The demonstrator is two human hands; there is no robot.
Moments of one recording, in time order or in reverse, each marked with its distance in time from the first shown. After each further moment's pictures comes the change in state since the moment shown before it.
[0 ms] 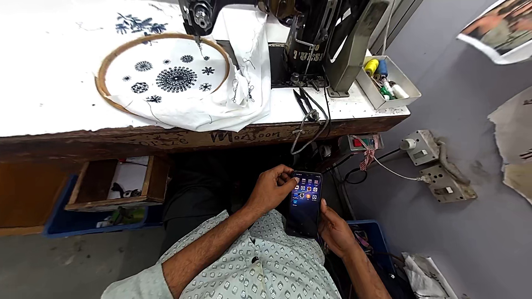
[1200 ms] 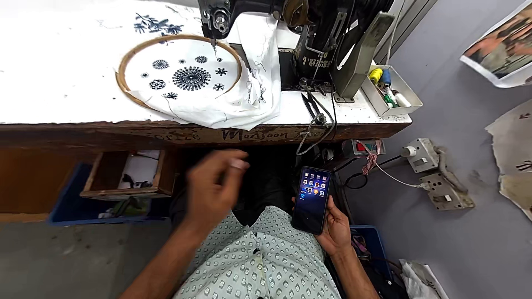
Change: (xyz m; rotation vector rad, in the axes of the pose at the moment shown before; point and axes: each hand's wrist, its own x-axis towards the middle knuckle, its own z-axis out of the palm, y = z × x) left_hand -0.068 0.031 -0.097 0.387 0.490 0.399; right_hand 0.010 0.013 0.011 0.606 -0.119 -0.038
